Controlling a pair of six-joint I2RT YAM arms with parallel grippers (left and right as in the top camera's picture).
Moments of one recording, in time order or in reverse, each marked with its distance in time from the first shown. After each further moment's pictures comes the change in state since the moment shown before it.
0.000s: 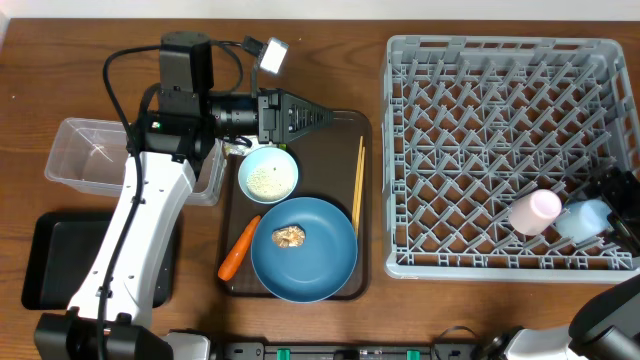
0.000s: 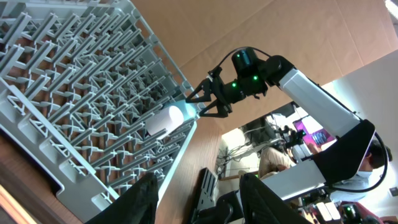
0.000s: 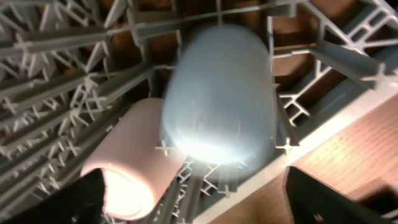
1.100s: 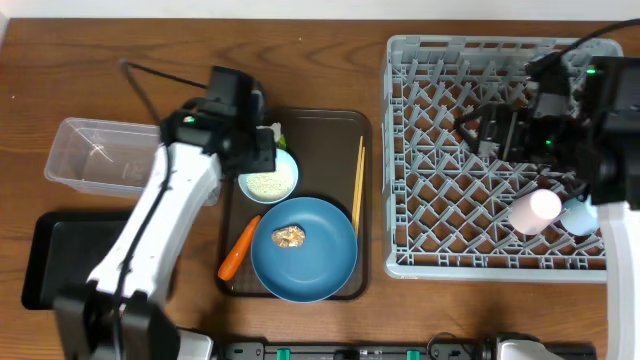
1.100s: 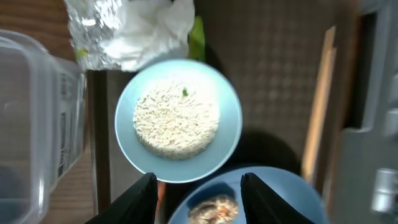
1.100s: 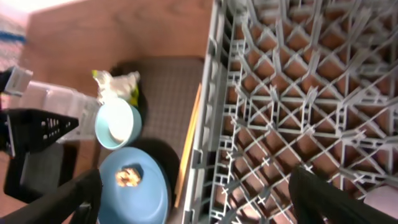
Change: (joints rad) left arm -0.114 0.098 -0.001 -0.540 -1.205 0.058; right arm 0.698 -0.294 0.214 0.050 -0.254 -0.113
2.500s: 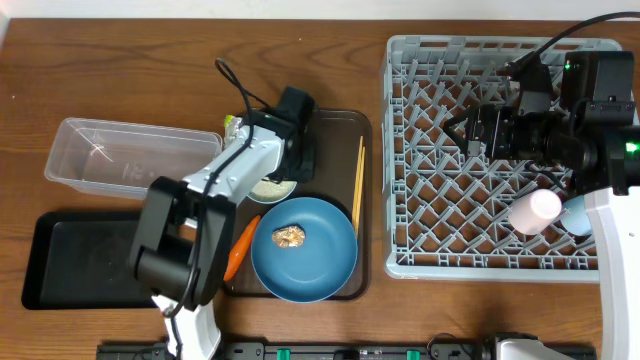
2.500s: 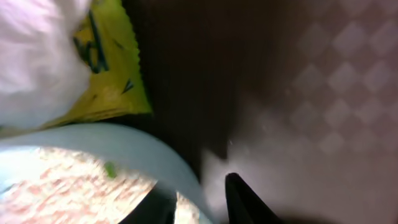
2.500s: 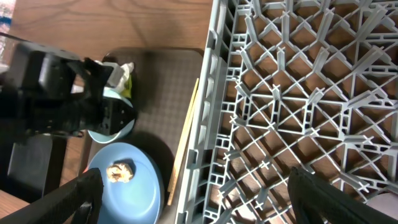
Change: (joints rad) left arm -0.135 0.380 -0.021 0.256 -0.072 -0.061; right arm 0.029 0.028 -0.007 0.021 0.017 -0.027
